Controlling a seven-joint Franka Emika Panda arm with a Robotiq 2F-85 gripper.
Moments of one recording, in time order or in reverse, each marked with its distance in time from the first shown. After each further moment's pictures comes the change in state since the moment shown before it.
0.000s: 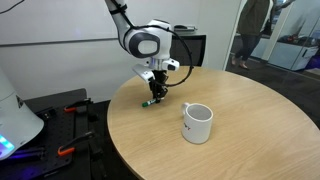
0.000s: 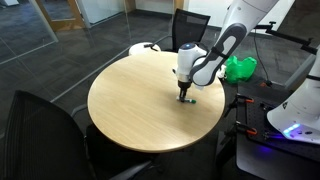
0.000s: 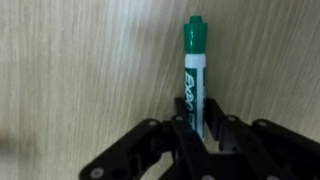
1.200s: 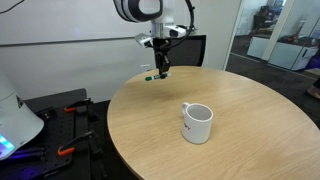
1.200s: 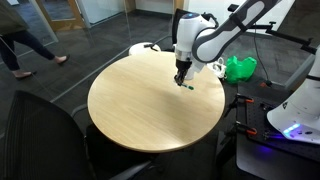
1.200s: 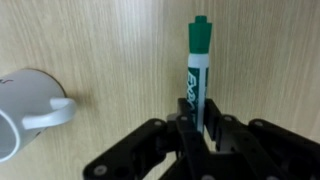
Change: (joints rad) arm 0.034 -0.272 -0.026 0.002 -0.033 -0.198 0.279
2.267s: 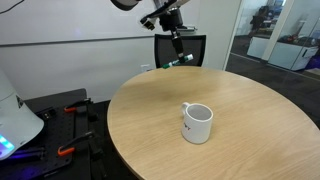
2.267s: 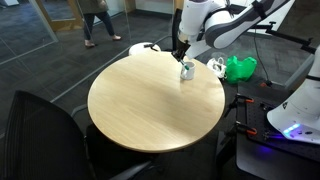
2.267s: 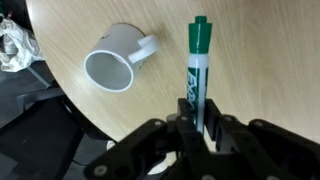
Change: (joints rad) arm 0.025 -0.142 -0.097 0.018 -0.553 -0.027 0.769
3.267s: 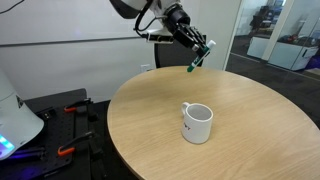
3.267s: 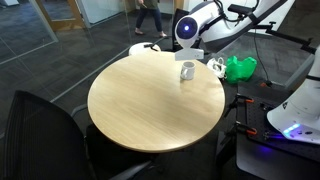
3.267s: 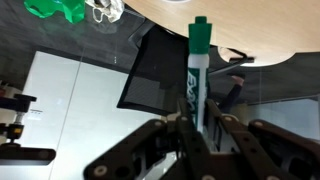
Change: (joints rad) arm -0.006 0.077 0.073 0.095 -0.654 -0.456 1.059
